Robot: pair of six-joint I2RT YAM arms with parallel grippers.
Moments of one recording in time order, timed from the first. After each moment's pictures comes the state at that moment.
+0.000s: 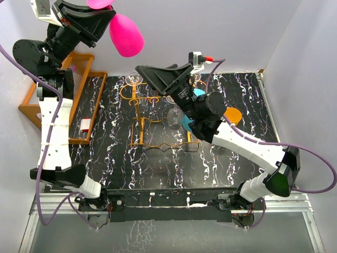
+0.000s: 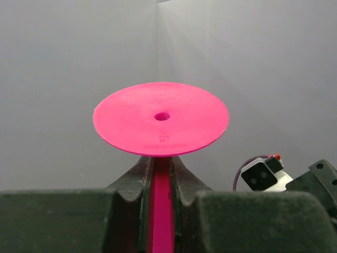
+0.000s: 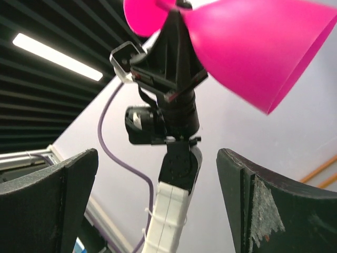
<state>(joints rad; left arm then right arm) -0.06 1.52 2.08 0.32 0.80 -0.65 0.93 1.45 1.40 0.84 0.01 1.10</state>
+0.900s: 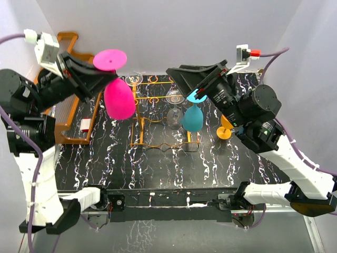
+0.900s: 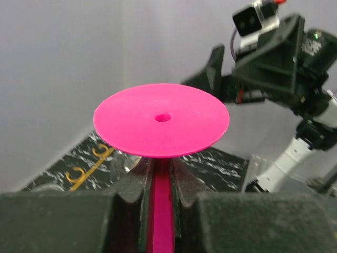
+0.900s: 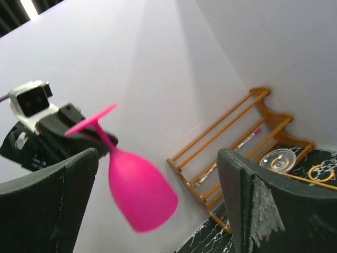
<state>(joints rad) -0.05 1.17 1.98 -0.44 0.96 -0.39 0.93 1.14 1.57 0.02 0.14 0.62</state>
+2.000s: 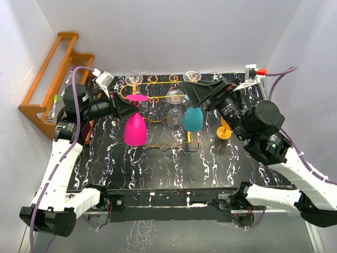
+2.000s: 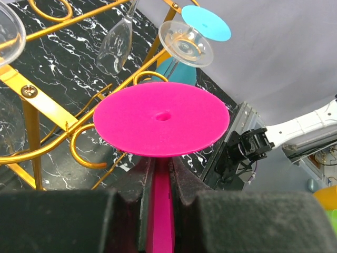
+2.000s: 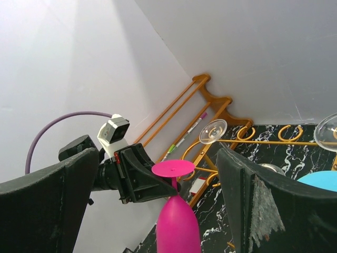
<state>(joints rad) -0.15 1.03 1.21 -0.42 0.90 -0.31 0.93 0.96 1.36 -0.06 0.34 0.56</state>
